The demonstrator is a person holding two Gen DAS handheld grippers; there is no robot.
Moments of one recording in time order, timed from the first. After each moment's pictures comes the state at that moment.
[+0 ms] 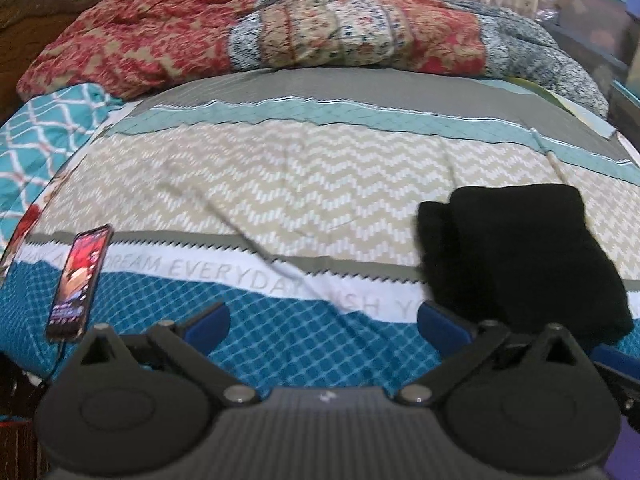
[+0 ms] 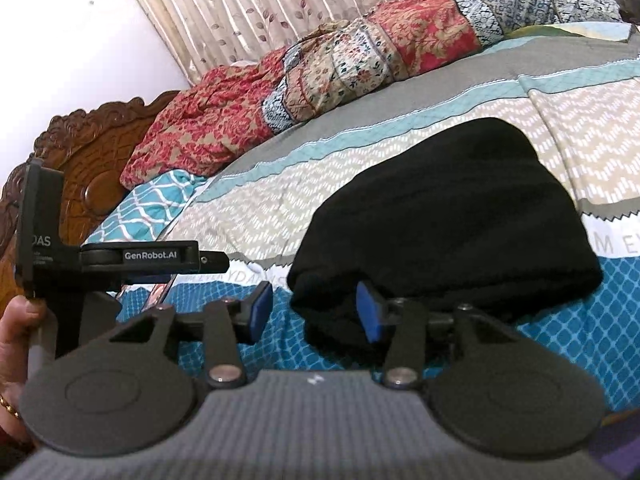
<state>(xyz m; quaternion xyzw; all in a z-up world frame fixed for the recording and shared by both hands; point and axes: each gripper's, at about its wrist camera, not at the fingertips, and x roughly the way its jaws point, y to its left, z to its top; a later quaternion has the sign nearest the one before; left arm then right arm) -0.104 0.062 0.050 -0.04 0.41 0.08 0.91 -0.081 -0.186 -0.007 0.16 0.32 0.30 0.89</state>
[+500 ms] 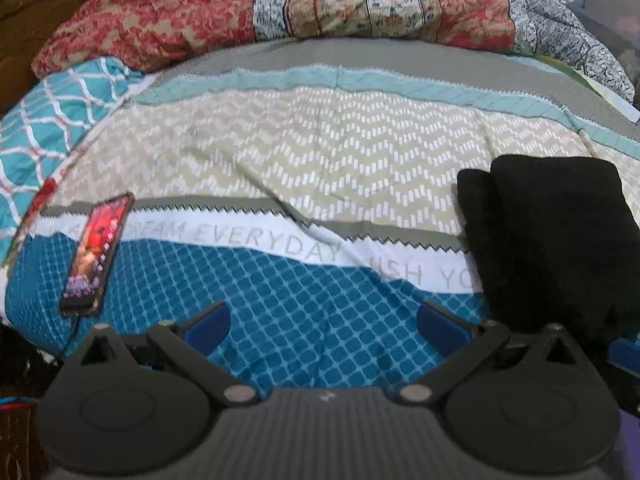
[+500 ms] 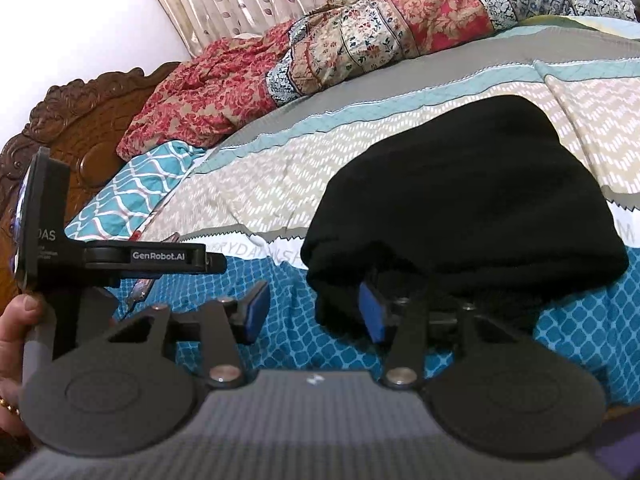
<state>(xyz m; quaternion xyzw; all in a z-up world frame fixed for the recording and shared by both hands) -0.102 0.078 0.029 -0.04 0.45 0.10 0.89 -0.076 -0.170 -0.016 0.13 0.35 0.30 0.88</state>
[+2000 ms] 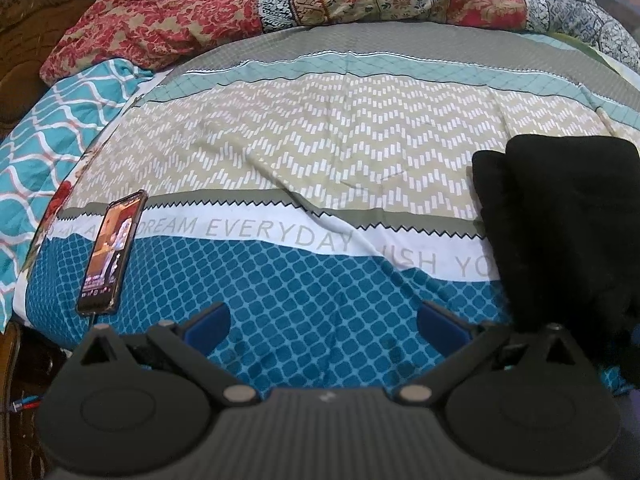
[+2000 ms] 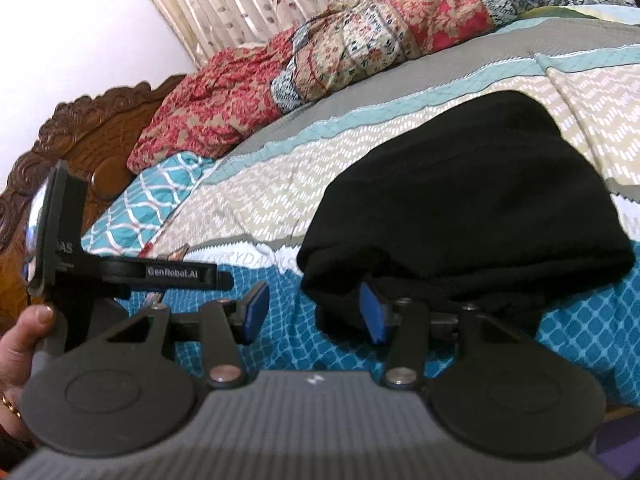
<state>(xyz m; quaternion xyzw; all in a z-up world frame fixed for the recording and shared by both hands) -0.094 0.066 0.026 0.00 0.47 0.13 0.87 -0.071 -0.190 -0.015 0.16 0.34 0.32 0.87</state>
